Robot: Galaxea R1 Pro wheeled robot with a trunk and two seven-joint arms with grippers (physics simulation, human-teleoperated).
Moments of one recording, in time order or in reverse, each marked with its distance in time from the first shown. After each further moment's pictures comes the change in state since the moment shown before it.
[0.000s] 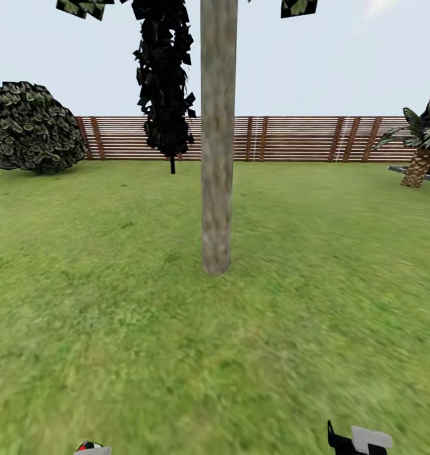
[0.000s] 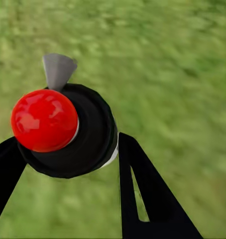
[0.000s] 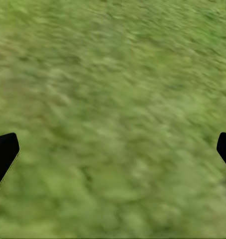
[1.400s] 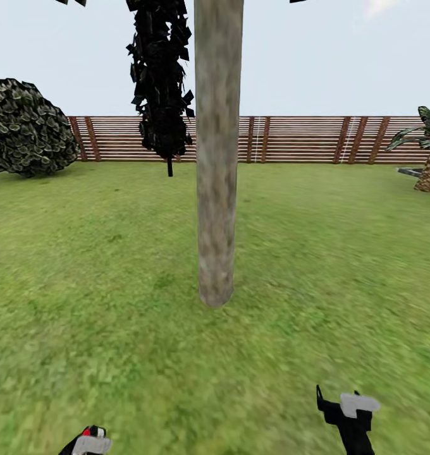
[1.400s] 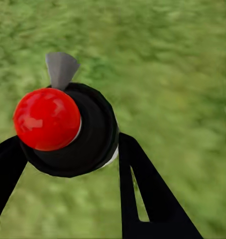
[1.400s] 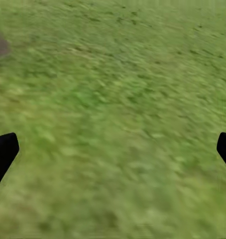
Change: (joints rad) left arm -0.021 0.049 -0.019 -0.038 -0.157 0.009 -0.050; right arm 0.000 0.006 0.047 -0.196 0.019 0.002 0.019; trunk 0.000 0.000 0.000
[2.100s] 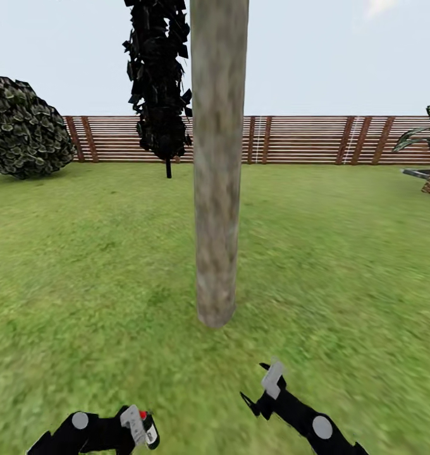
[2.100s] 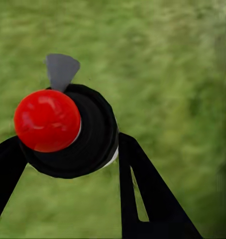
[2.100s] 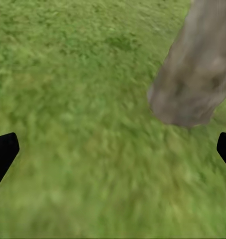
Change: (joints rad) left arm -0.221 -0.015 0.002 -0.069 -0.507 0.229 -0.779; right arm -0.147 0.007 0.382 -0.012 0.237 0.028 0.520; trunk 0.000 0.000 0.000
